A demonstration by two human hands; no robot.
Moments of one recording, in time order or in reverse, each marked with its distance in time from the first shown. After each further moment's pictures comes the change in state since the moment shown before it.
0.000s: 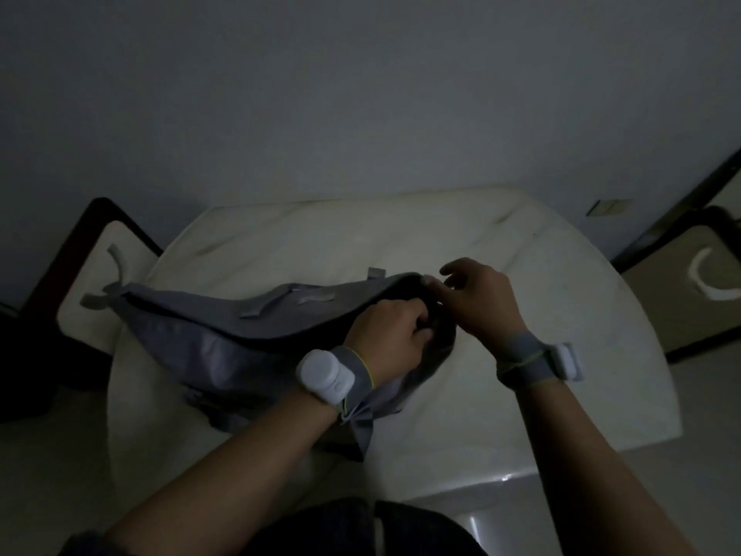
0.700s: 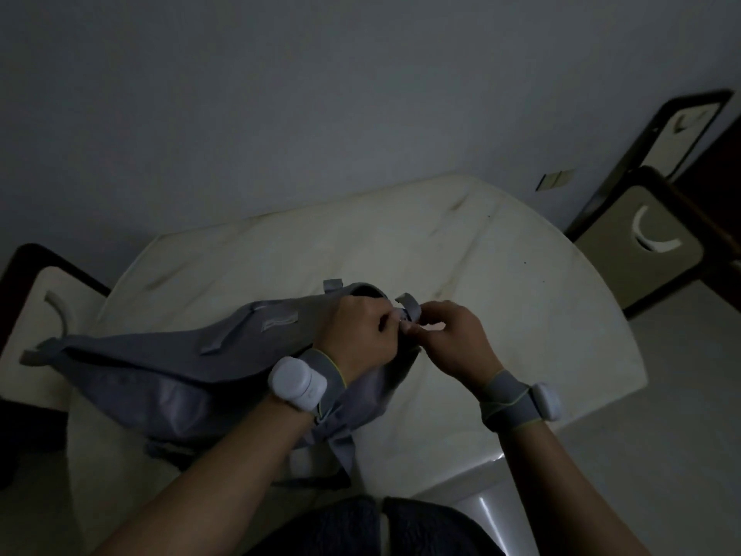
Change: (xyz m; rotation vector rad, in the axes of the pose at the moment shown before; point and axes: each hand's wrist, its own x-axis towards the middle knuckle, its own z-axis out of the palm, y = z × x) left_hand 0.007 0.014 -0.005 0.073 0.136 0.048; right_hand -0.051 0.034 0.018 0.264 -0.058 0.090
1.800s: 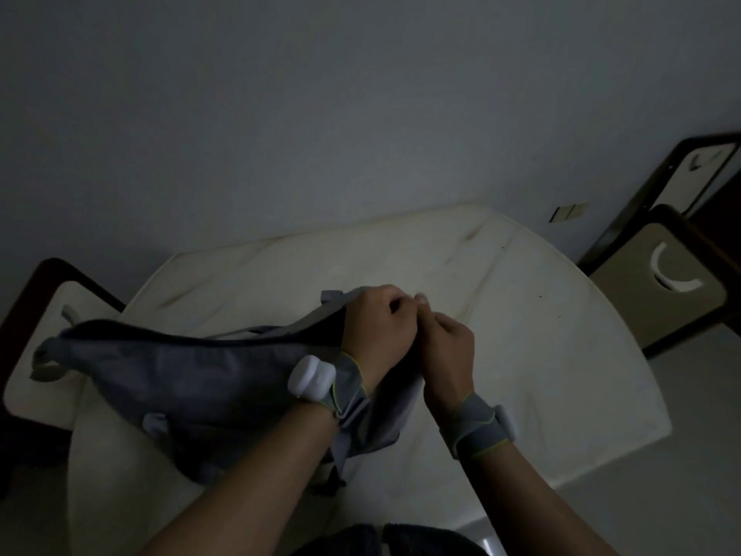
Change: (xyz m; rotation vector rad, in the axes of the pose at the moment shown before) left_hand 0.042 0.003 -0.006 -0.456 0.143 -0.335; right_hand 0.023 -0.055 0.037 0.753 0.275 0.216
